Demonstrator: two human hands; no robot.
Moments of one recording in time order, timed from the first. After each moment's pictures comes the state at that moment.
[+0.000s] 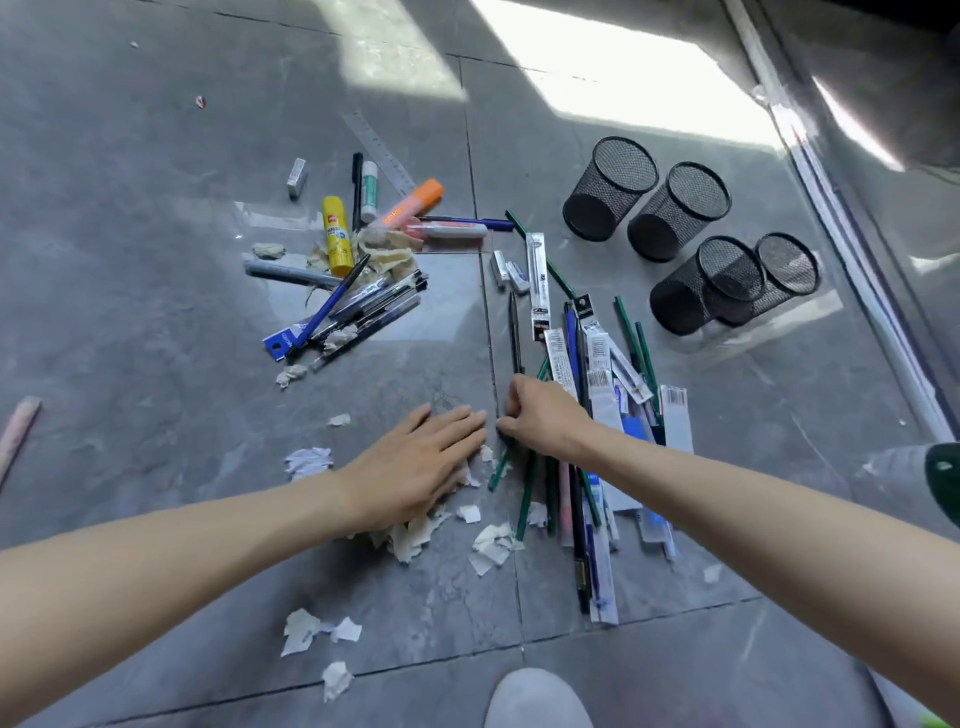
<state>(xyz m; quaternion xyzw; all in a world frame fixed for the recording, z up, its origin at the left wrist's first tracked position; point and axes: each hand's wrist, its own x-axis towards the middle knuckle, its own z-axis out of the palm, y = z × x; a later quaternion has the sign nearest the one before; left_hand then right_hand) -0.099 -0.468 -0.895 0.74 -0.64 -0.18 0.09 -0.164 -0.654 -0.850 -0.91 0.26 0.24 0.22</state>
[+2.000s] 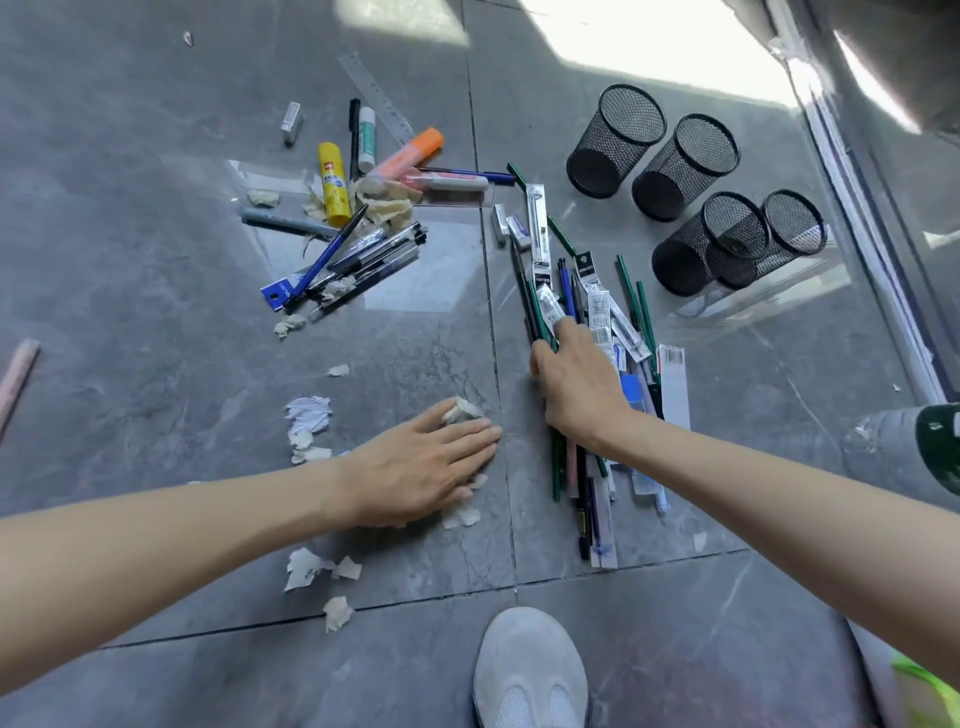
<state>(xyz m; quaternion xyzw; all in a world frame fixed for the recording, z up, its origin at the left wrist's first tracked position) -0.132 -0.452 -0.896 0.66 -0.75 -0.05 0.03 -0.203 -0.658 -0.839 -0.98 0.16 0.16 -0.02</state>
